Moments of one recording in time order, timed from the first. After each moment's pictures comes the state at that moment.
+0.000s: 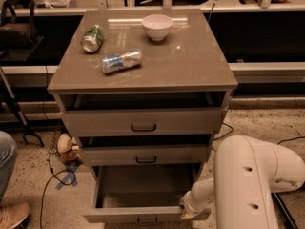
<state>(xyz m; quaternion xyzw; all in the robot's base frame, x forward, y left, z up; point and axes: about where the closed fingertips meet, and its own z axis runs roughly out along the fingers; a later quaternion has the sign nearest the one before) 0.468 -0.153 0.171 -0.73 0.67 0.09 0.11</state>
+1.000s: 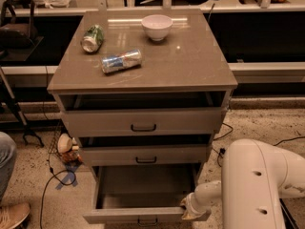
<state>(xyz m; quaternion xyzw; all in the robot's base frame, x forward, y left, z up) 0.457 -0.161 0.170 -0.72 0.68 0.09 0.12</state>
